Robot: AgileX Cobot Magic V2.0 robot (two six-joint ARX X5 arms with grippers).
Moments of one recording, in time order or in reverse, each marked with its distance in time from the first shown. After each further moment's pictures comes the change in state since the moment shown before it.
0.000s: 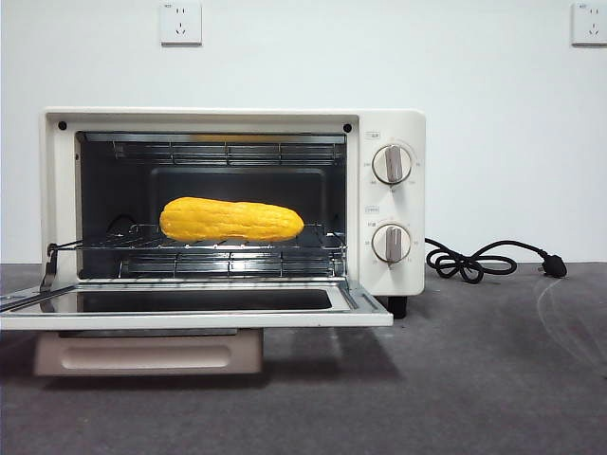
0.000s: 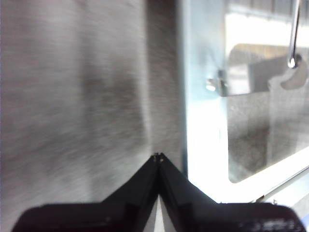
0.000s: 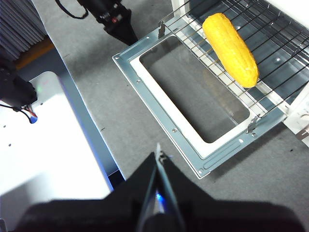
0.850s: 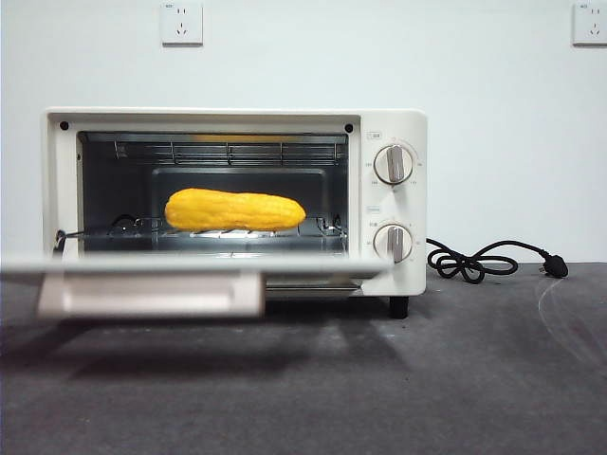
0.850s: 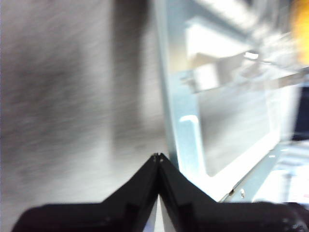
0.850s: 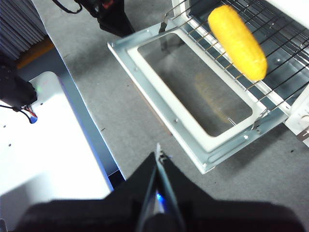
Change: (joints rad) left arm 0.139 0.020 -0.002 -0.056 0.359 0.008; right arm 0.000 0.000 0.000 0.000 0.000 0.000
